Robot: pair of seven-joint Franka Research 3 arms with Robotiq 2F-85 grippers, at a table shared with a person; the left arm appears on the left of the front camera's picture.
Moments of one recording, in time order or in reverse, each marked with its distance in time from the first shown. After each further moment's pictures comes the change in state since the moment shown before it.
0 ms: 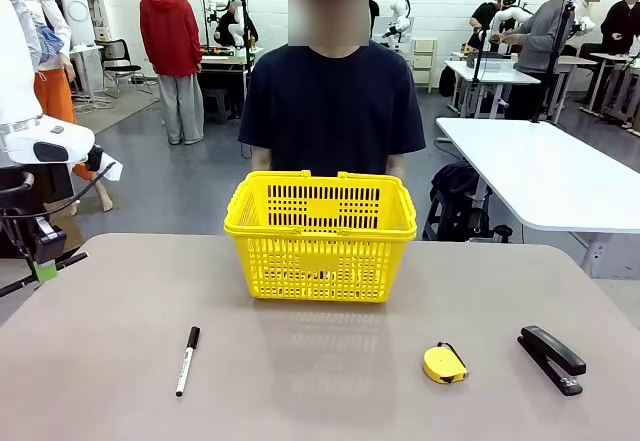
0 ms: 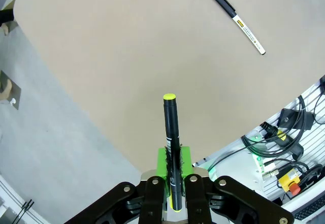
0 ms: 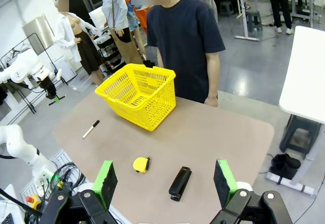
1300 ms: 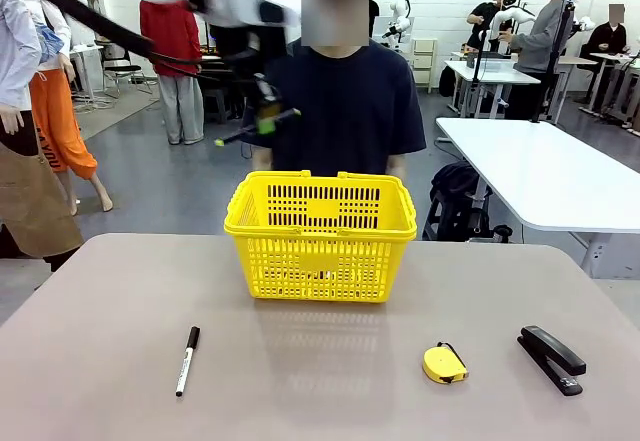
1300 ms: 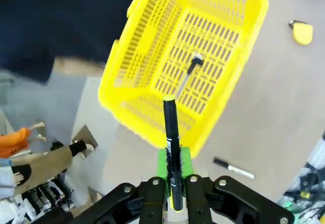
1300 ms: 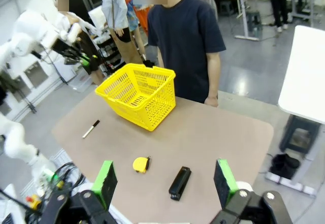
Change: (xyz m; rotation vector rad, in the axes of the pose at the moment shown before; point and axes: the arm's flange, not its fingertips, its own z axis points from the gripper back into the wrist) left arm 0.248 -0.168 0.164 0.214 -0.370 -0.496; right arm 0.000 0.000 0.000 -0.001 0.001 0.001
